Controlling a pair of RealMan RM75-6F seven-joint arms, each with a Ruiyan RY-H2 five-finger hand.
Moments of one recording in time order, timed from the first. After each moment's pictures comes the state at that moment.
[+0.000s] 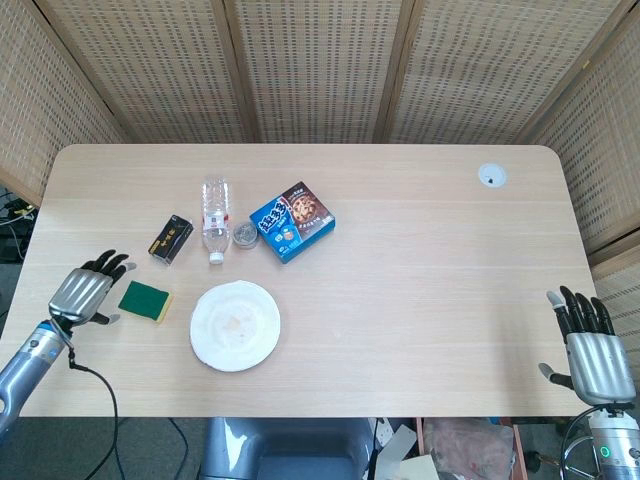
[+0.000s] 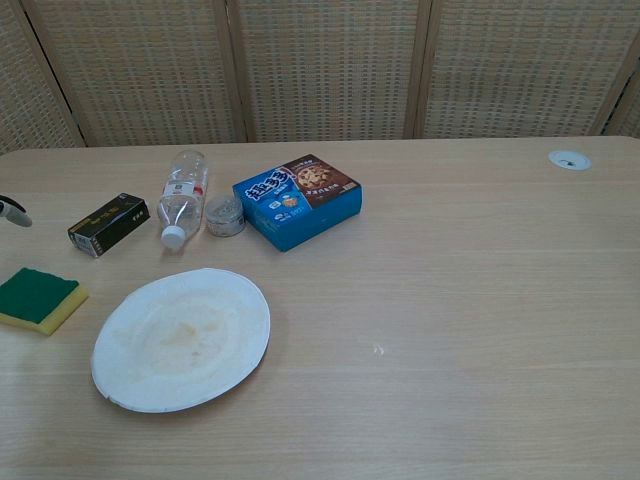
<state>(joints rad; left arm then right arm) -0.47 -1.45 0.00 -0.86 1.62 0.99 -0.24 0.08 -1.13 0.06 -1.64 -1.44 1.44 -0.24</state>
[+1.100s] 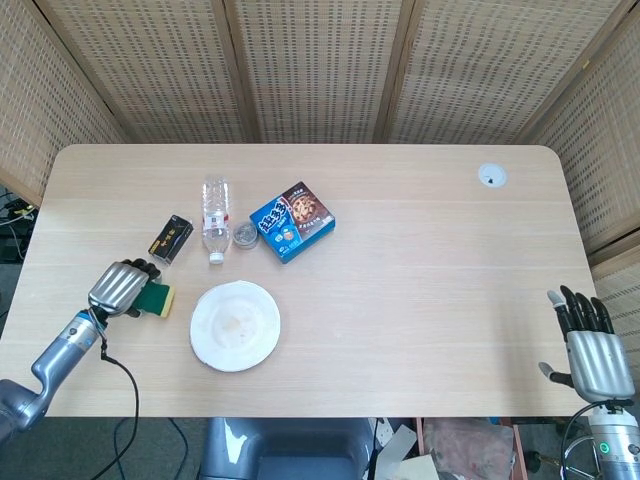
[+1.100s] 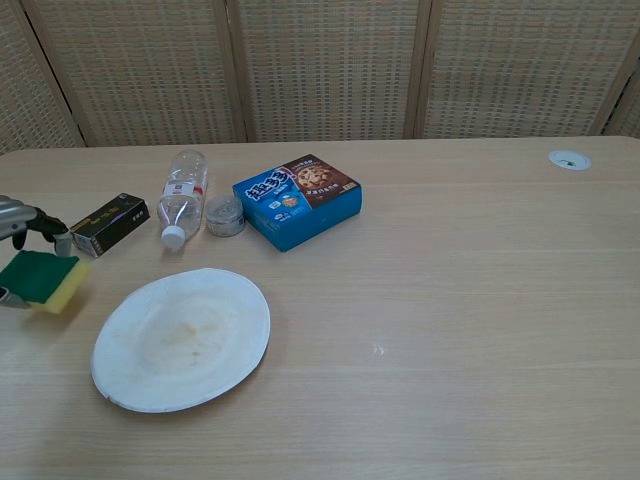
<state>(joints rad) -0.56 -1.61 0.07 -0.66 1.65 1.05 -0.31 0.09 -1.13 0.07 -1.63 -1.41 1.41 -0.22</state>
